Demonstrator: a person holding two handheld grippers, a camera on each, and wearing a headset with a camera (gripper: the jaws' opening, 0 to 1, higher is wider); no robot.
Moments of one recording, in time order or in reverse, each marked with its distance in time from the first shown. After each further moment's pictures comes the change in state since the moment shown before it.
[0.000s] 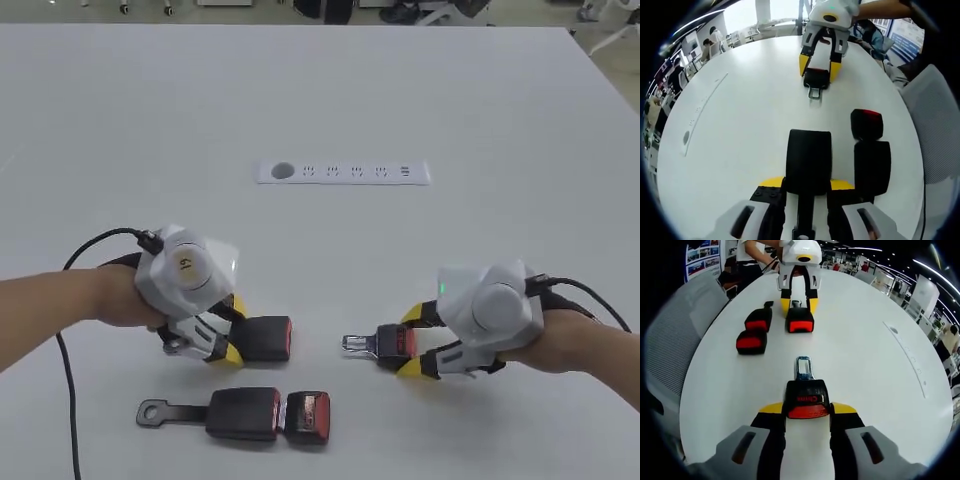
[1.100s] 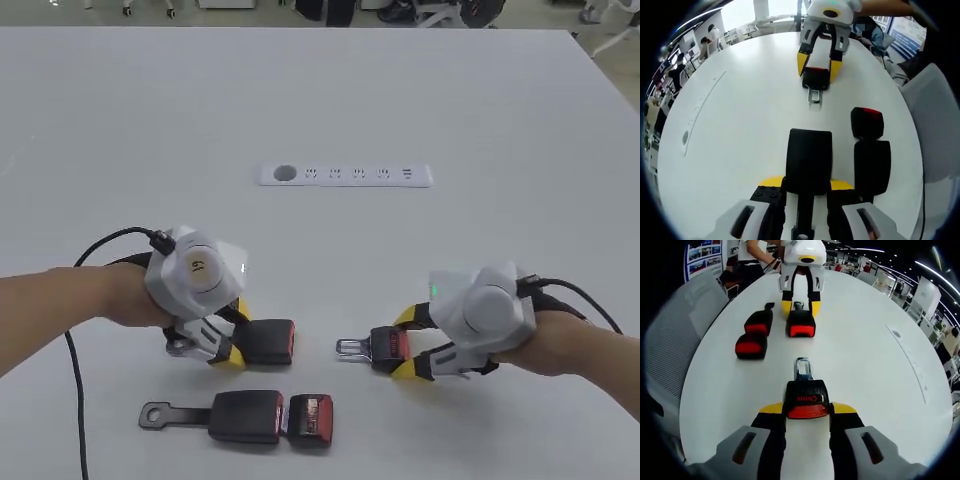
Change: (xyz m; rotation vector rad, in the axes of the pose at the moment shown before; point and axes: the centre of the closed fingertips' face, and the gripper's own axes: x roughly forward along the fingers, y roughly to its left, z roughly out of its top) left arm -0.001 0.001 -0.004 0.001 0.039 -0.006; right arm 0.005 0.002 0.012 -0.012 -0.001 0.007
